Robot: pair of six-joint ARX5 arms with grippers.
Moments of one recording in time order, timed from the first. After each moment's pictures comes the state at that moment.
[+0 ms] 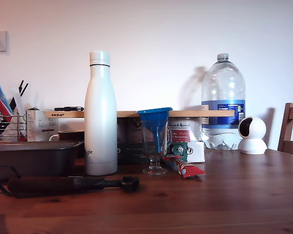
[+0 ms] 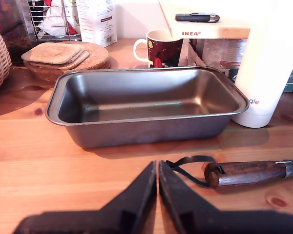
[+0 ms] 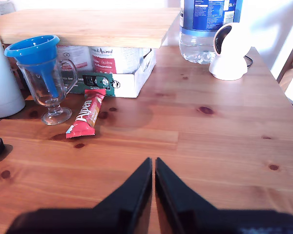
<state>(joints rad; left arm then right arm) -0.17 0.00 0.06 -0.34 -0.09 -0.13 0.12 0.01 0.04 -0.26 -0.10 -0.02</state>
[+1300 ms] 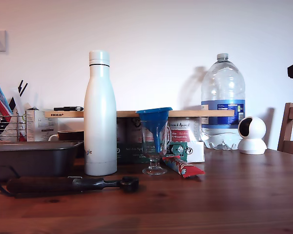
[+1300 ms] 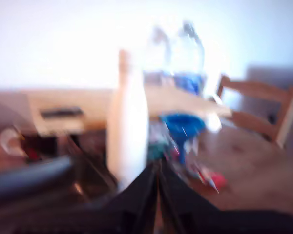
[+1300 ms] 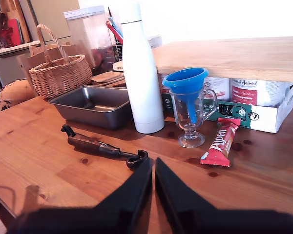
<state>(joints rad) -0.29 0.00 0.06 0.02 0.23 -0.18 0.33 0.01 0.05 -0.13 -0.38 0.08</state>
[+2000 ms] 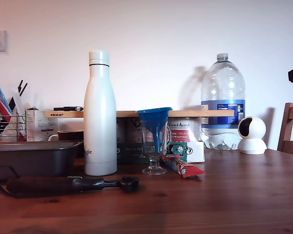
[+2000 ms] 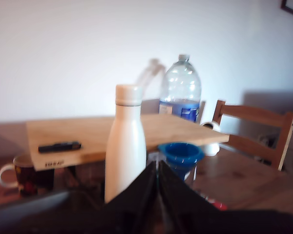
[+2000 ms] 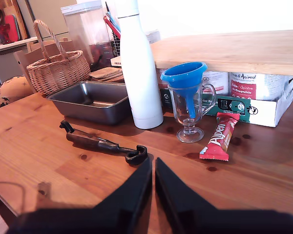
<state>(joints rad) -0.32 0.21 0.09 0.22 0.22 -0.16 0.33 0.01 0.05 -0.15 -0.38 0.08</state>
